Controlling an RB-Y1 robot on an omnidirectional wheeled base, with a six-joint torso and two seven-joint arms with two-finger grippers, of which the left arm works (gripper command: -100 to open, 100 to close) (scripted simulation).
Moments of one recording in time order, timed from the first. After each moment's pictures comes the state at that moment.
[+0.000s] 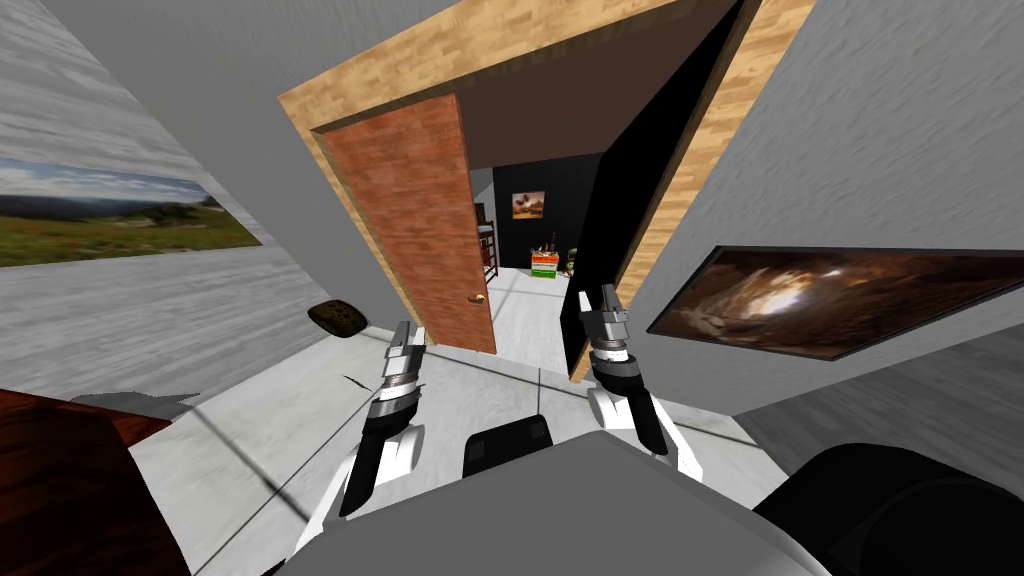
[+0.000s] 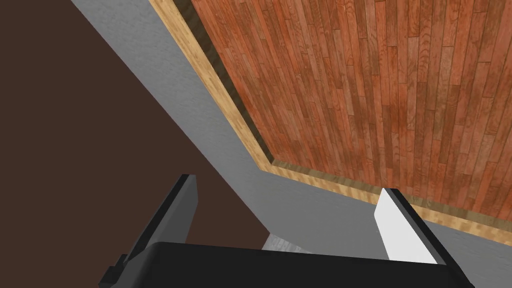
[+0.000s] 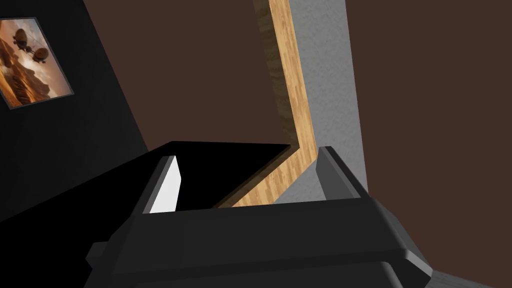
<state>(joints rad) 0.38 0.07 -0.05 -1.97 -0.10 -0.57 0.00</state>
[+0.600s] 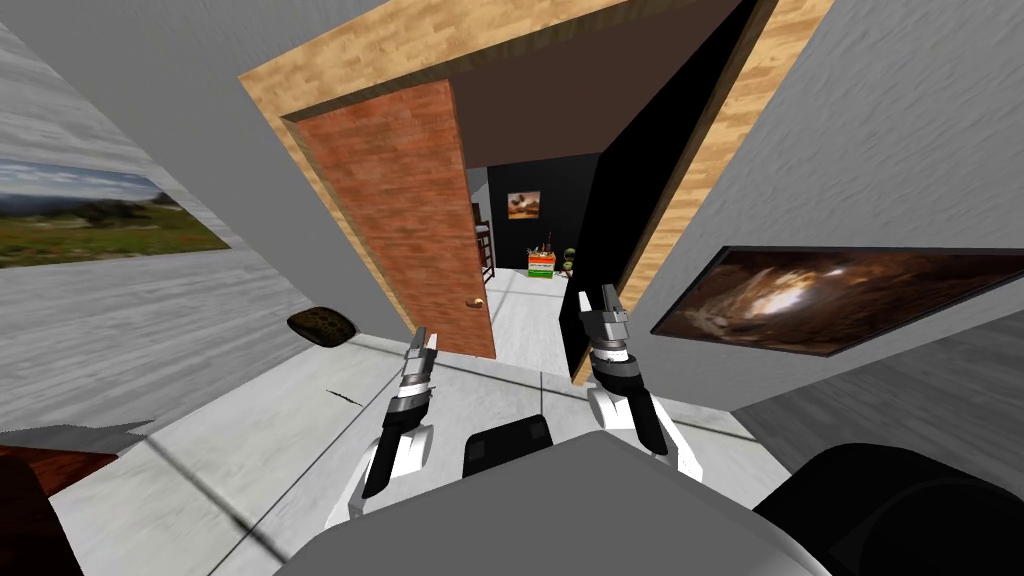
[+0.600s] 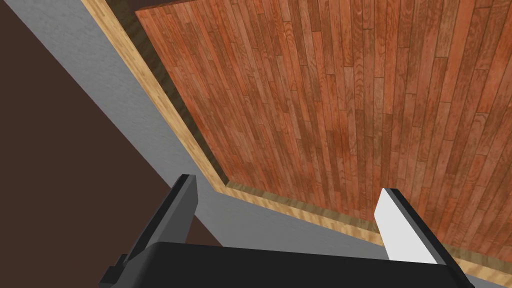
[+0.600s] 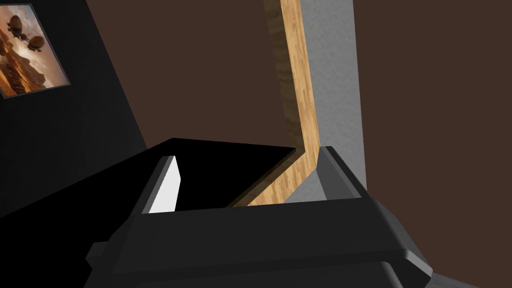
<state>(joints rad) 0.34 0.08 -0.08 -1.81 -0.09 -0.59 0.01</state>
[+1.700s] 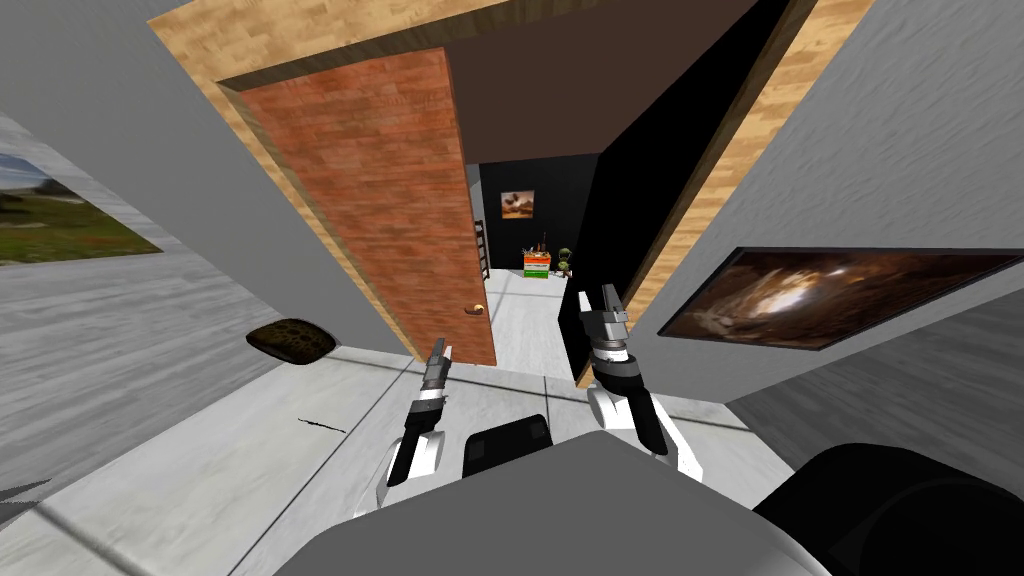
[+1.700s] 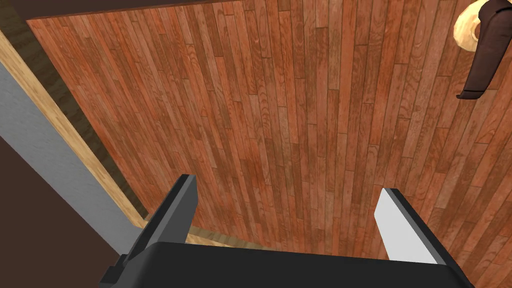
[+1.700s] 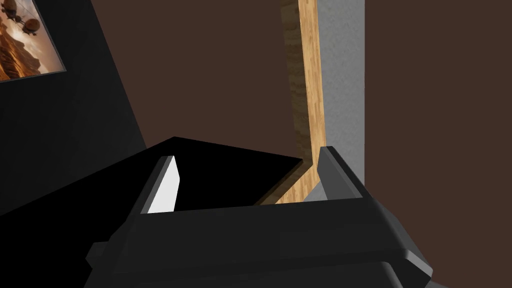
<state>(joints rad) 0.28 0.08 -0.13 -1.54 -0.08 -0.64 0.03</state>
